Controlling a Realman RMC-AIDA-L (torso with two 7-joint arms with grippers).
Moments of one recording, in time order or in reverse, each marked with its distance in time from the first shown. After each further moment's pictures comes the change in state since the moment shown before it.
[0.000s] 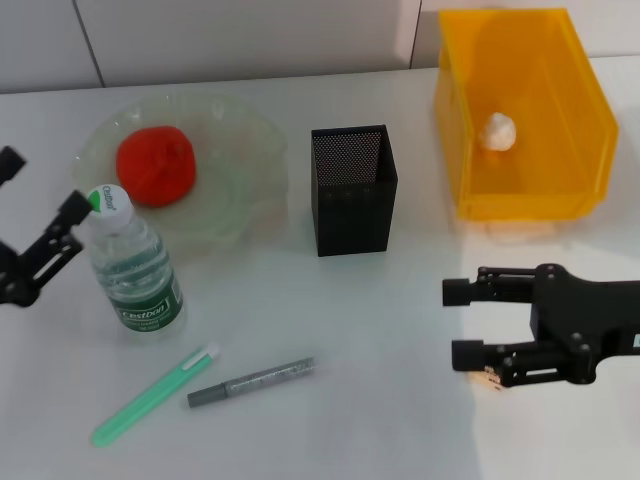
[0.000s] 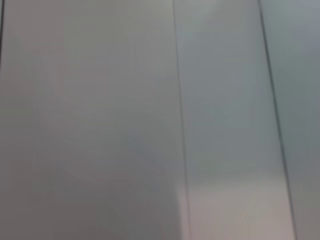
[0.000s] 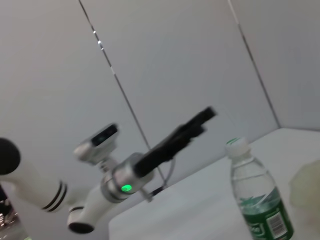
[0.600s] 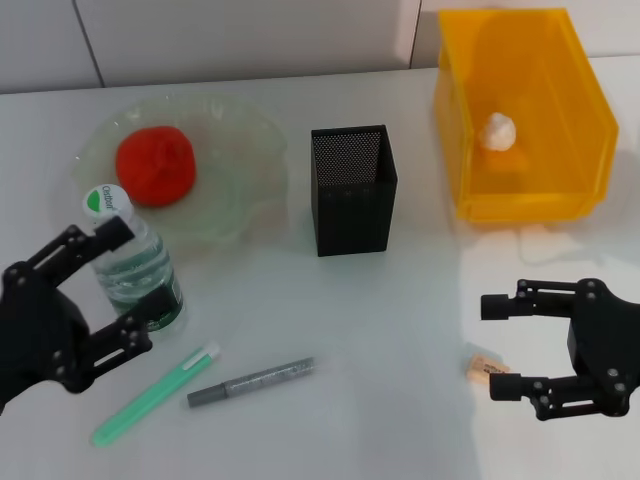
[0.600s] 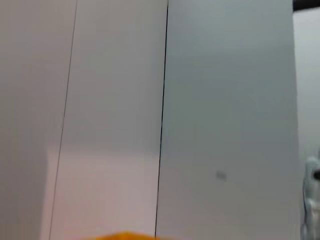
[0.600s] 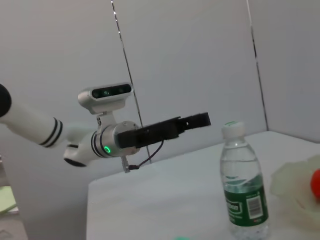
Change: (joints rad) left arm 0.087 -0.008 0.242 0.206 0.030 0.191 -0.289; right arm -0.044 -0.017 0.064 -0.002 -0.077 -0.026 -0.261
